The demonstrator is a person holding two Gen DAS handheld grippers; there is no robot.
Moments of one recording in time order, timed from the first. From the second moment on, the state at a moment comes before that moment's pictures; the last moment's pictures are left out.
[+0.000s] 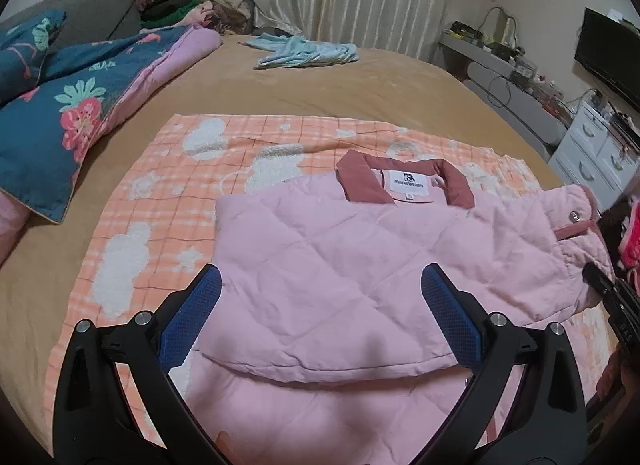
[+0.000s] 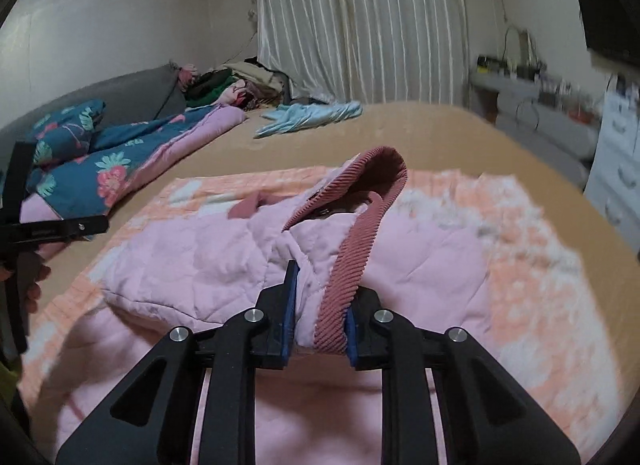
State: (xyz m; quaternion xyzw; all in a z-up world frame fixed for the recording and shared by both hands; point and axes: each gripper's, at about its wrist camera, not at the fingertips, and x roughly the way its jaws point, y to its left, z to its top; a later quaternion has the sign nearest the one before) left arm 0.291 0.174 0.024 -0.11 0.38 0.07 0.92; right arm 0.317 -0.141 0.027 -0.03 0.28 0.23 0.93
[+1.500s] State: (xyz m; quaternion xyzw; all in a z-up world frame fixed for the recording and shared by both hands) left arm 0.337 0.106 -0.087 -0.07 0.48 0.01 0.87; right arm 0.353 -0.128 -0.052 -0.06 0.42 0.19 0.88
